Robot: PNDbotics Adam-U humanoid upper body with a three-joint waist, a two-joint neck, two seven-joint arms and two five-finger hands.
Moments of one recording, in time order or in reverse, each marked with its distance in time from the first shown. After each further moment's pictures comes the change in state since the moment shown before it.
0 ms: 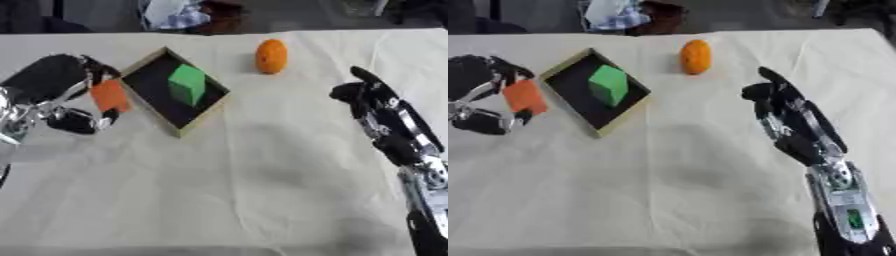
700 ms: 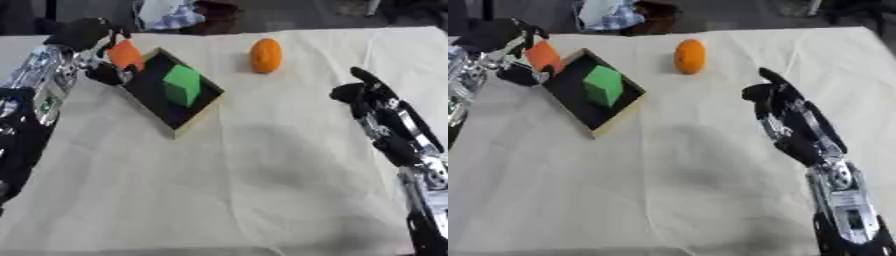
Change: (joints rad) left arm -0.337 -0.204 0.030 0.610 -0.129 0.128 0.118; right arm -0.001 0.001 0.001 0.006 0.000 0.000 0.000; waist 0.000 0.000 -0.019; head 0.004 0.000
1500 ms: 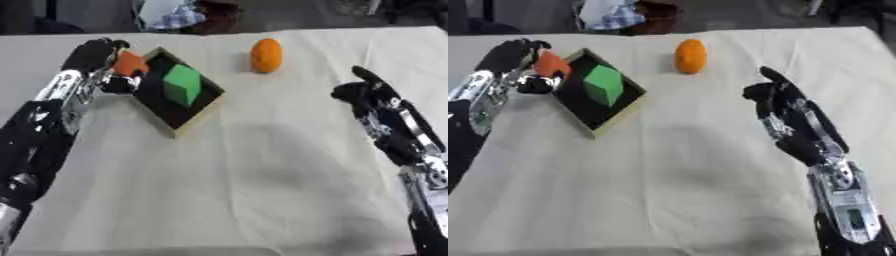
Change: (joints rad) left arm -0.011 -0.043 0.021 0.147 0.003 -0.010 0.179; right arm -0.007 0.000 0.003 0.002 -0.001 0.000 0.000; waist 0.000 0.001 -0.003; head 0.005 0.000
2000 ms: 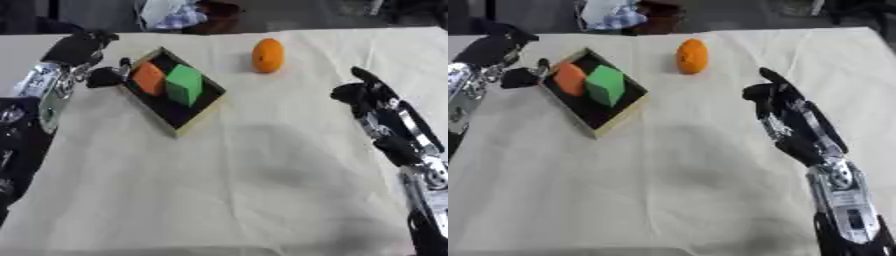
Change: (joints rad) left arm 0.055 0.100 -0.002 -0.160 -0.024 -0.038 -0.124; right arm 0.000 0.000 0.000 0.005 0.000 -0.001 -0.001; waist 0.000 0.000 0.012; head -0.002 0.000
